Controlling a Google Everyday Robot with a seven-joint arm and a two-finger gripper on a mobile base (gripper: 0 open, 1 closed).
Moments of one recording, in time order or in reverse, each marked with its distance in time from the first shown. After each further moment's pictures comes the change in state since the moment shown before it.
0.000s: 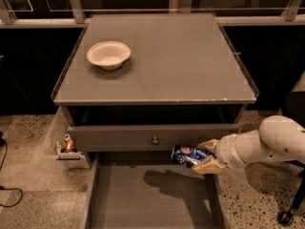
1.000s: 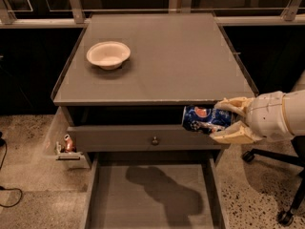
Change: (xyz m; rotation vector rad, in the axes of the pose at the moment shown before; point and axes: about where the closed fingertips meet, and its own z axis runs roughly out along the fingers) arm -0.134 0.028 -0.171 0.207 -0.061 -0.268
